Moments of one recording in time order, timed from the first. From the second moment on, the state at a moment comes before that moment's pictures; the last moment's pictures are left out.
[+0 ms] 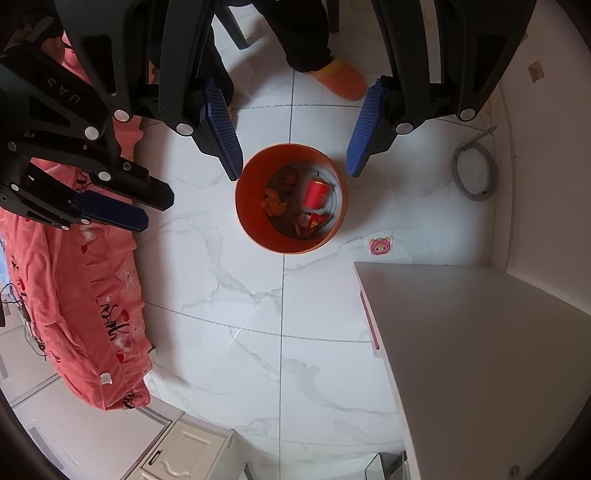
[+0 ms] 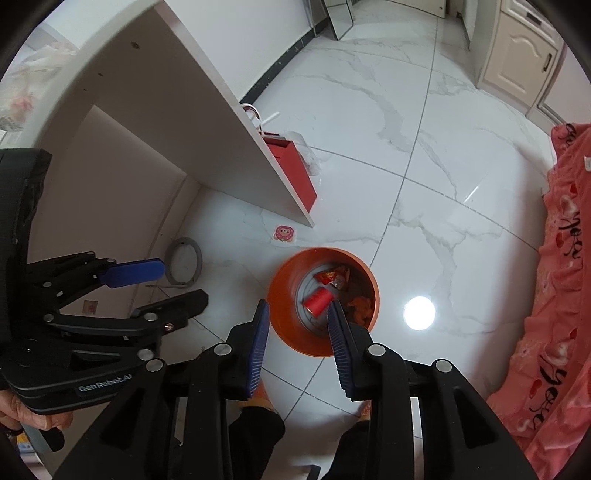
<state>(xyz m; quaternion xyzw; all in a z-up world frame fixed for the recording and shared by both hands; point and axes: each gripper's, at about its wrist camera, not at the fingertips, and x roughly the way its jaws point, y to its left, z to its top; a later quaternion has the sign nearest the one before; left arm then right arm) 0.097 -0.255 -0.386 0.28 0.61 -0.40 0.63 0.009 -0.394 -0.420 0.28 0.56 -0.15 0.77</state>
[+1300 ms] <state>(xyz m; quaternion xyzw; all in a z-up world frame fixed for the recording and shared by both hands) 0.066 -0.143 -0.150 0.19 0.48 -0.32 0.80 -0.012 -0.317 -0.144 0.20 0.41 -0.04 0.89</state>
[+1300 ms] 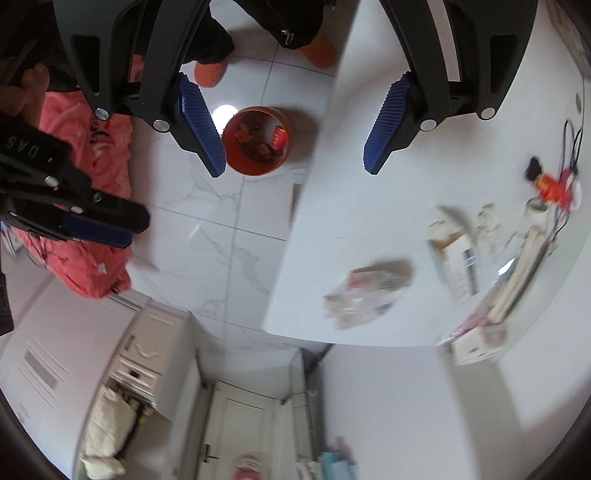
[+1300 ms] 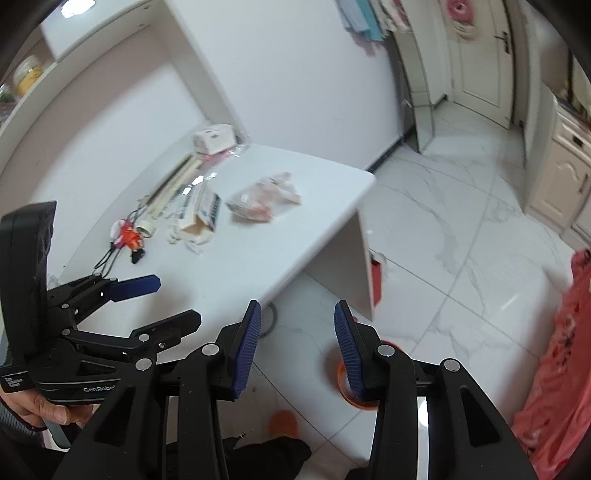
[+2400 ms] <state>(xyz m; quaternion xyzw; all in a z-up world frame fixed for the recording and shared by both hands) 0.210 -0.094 -0.149 0.09 0.50 -0.21 0.84 0.170 -0.284 -0.144 0.15 0.42 0.01 0.90</state>
